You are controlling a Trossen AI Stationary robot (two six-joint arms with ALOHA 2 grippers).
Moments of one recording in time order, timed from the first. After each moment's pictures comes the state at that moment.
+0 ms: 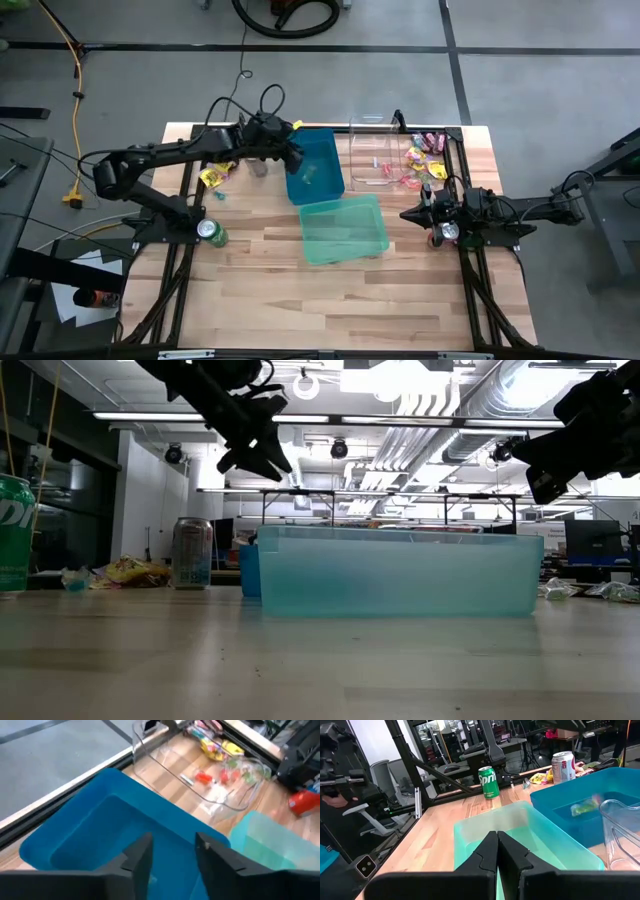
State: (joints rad) left arm 0.44 1.39 1.05 -0.30 -0.03 -0.34; right arm 0.07 0.06 0.01 0.00 0.00 0.26
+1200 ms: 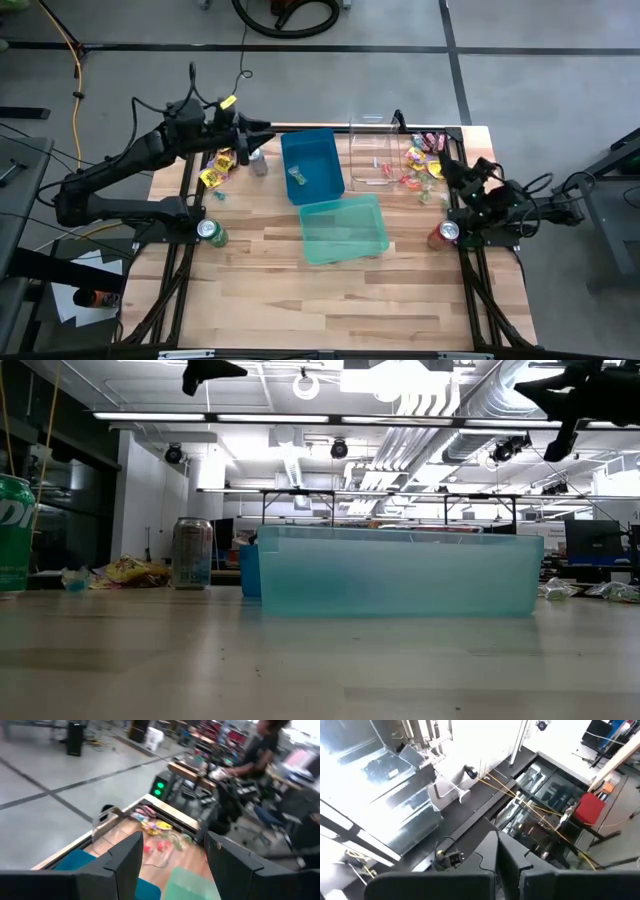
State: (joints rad) left arm 0.46 0.93 1.05 -0.28 0.10 -0.34; right arm 0.07 0.06 0.02 0.74 0.65 0.54
